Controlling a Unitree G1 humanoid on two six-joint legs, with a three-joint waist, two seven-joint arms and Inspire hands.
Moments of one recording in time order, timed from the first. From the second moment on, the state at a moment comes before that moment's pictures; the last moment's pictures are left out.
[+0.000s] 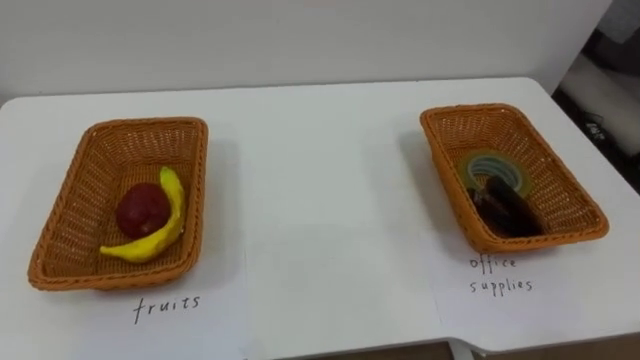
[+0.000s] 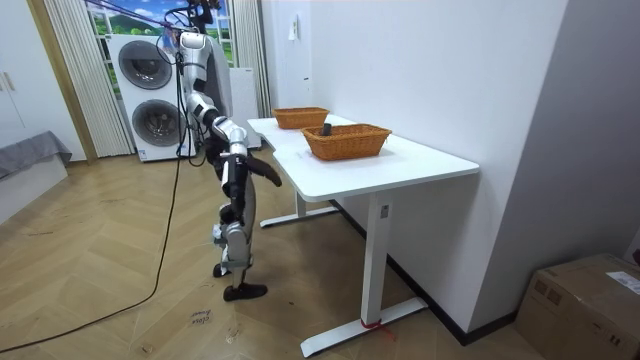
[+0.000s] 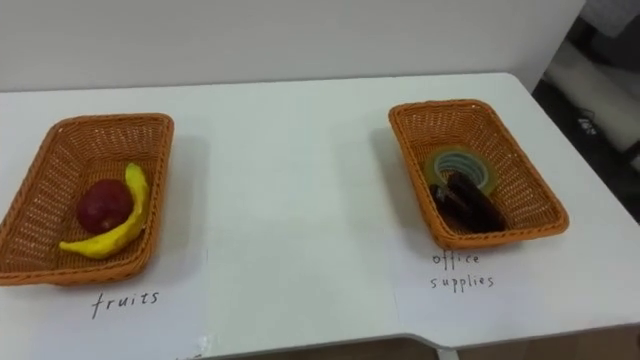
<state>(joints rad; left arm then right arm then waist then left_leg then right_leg) 0.30 0.18 0.12 0.91 -0.22 -0.01 0.12 0.15 -0.25 -0.53 0.62 0.89 -0.14 -0.77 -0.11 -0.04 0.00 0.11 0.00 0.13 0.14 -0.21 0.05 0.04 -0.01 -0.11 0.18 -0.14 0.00</state>
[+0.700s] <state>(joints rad) 0.27 0.15 0.06 1.00 -0.27 -0.07 0.10 0.18 -0.19 -0.18 0.95 0.84 -0.19 -0.63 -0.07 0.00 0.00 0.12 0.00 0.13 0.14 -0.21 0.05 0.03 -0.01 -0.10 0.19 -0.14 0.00</state>
